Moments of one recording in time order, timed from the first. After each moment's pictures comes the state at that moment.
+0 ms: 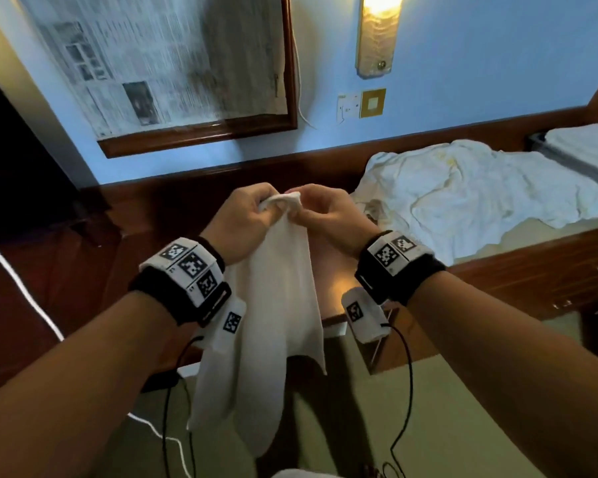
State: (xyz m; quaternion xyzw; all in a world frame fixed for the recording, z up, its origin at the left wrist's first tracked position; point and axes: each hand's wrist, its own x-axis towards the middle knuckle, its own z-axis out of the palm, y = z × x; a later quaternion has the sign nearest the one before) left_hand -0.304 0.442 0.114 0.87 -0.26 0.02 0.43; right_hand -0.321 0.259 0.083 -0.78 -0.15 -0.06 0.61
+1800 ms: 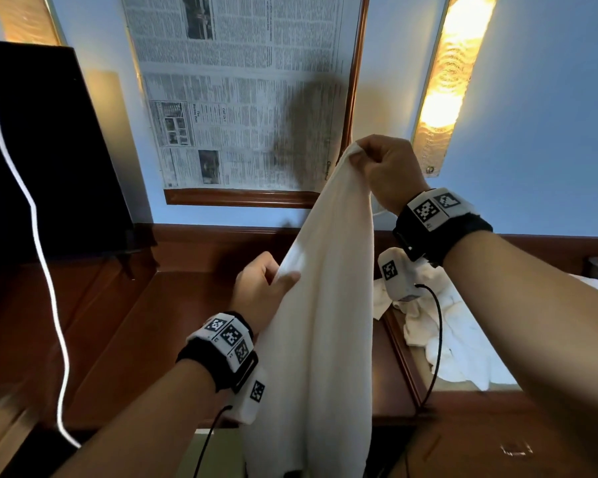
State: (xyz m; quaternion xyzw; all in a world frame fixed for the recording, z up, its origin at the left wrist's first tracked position) left_hand -0.248 0.434 0.067 0.81 -0.08 0.17 0.55; right_hand -0.200 0.224 0.239 -0.83 -0.19 -0.28 0.44
